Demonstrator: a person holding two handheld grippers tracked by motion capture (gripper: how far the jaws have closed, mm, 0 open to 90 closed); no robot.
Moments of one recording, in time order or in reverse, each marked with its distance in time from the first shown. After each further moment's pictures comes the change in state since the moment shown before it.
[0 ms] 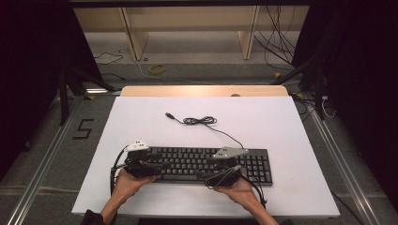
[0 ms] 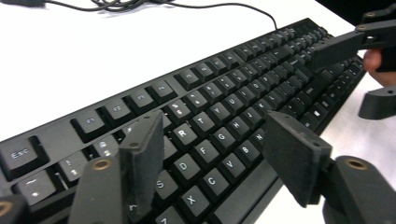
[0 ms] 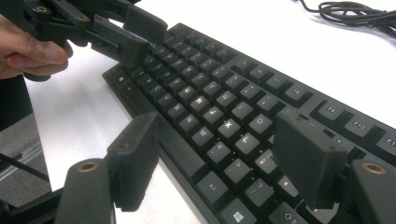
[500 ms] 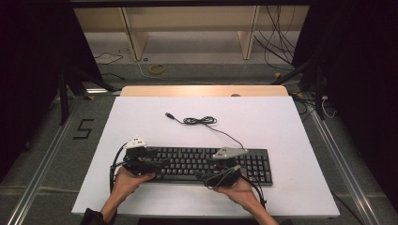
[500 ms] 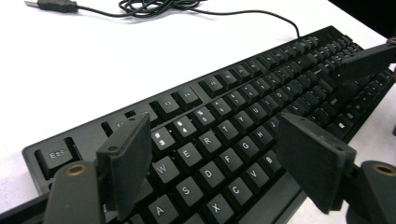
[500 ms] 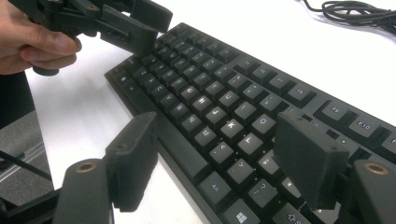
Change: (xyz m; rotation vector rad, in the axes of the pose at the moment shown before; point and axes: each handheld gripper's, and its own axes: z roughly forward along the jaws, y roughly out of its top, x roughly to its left) left arm 0.007 0.004 0.000 -0.012 0.057 -0.020; right arm 0.001 0.000 0.001 0.002 0.007 0.003
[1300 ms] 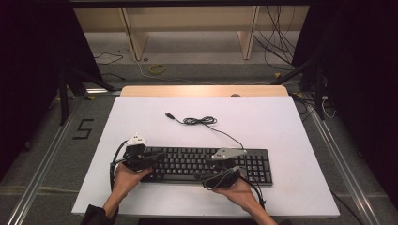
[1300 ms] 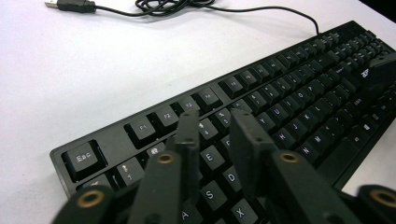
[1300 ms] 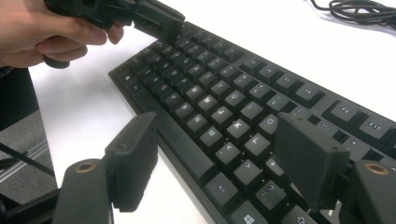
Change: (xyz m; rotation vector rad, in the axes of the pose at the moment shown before) left arm 0.007 0.004 0.003 0.025 0.041 0.020; right arm 0.002 -0.001 0.002 0.003 0.009 -0.004
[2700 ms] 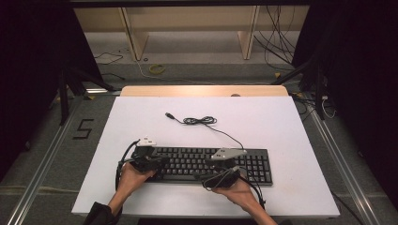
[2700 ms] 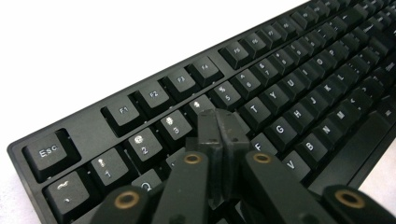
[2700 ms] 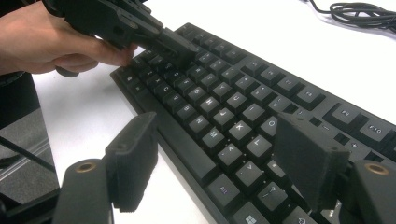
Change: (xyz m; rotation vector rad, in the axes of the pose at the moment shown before) left arm -0.006 -0.002 0.021 0.122 0.016 0.036; right arm 0.002 0.001 -0.001 -0.004 0.001 -0.009
